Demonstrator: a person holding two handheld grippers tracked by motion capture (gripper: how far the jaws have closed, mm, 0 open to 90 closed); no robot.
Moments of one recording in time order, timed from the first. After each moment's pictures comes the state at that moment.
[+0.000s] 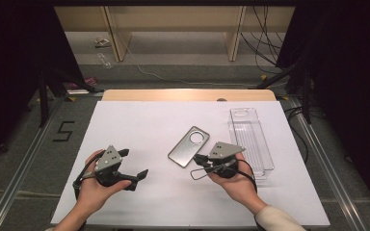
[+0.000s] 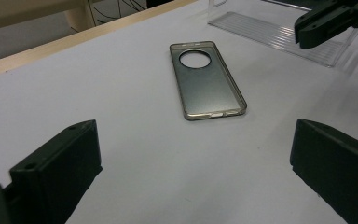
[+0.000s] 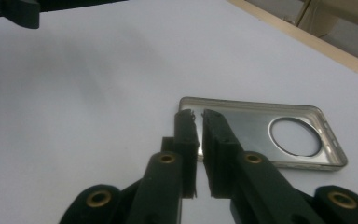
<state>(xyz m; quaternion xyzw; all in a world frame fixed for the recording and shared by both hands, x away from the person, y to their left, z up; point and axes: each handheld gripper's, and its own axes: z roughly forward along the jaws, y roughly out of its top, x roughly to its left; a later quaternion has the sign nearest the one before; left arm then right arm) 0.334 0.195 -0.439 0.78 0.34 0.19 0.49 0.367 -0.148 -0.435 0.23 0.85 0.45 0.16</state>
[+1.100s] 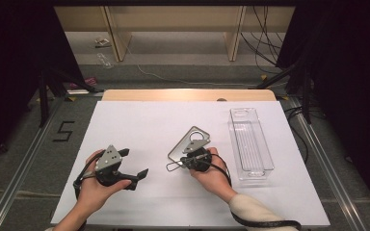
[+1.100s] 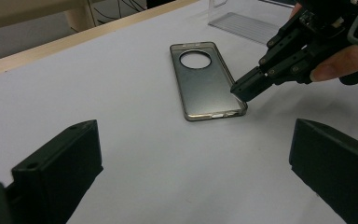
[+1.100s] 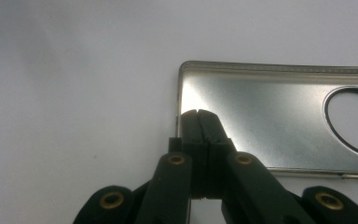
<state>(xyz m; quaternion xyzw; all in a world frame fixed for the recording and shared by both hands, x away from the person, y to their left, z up) 0.336 0.195 -0.440 0.78 0.34 0.19 0.49 0.403 -0.092 -0.475 0.27 0.89 0.35 0.13</state>
